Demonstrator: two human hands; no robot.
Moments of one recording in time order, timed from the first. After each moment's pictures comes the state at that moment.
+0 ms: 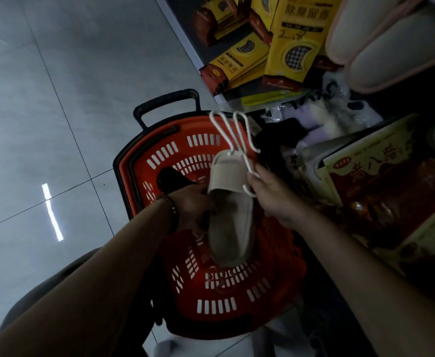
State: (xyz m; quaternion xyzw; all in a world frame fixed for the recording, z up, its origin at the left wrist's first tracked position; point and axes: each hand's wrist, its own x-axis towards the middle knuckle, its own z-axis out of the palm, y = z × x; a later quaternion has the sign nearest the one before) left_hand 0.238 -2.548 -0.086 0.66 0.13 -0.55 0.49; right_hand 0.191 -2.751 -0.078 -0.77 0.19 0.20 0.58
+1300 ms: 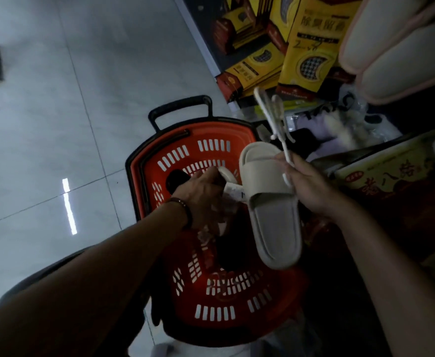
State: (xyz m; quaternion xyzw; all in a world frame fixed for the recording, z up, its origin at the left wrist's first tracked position) left_hand 0.248 -2.549 -0.111 0.92 -0.28 -0.26 0.06; right_hand 0.213 -2.809 -0.065 -0.80 0.14 0.17 0.57
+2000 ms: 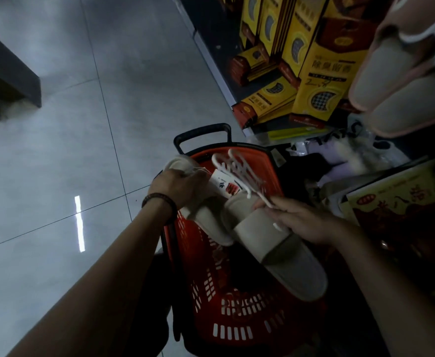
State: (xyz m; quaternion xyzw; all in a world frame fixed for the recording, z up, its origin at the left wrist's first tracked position) left_hand 0.279 -2.491 -0.028 0.92 0.13 -0.21 0.32; right_hand 0.205 -2.779 -0.053 -0.77 -0.02 0.33 0.54
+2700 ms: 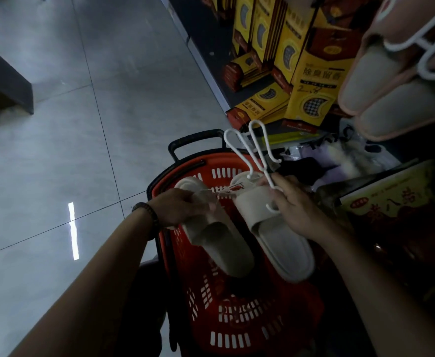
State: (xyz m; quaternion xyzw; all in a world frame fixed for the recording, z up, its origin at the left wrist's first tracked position) left_hand 0.272 -2.488 -0.010 0.84 0.03 -0.43 0.33; right_hand 0.222 -2.780 -0.070 -0.87 0.02 0.10 0.48
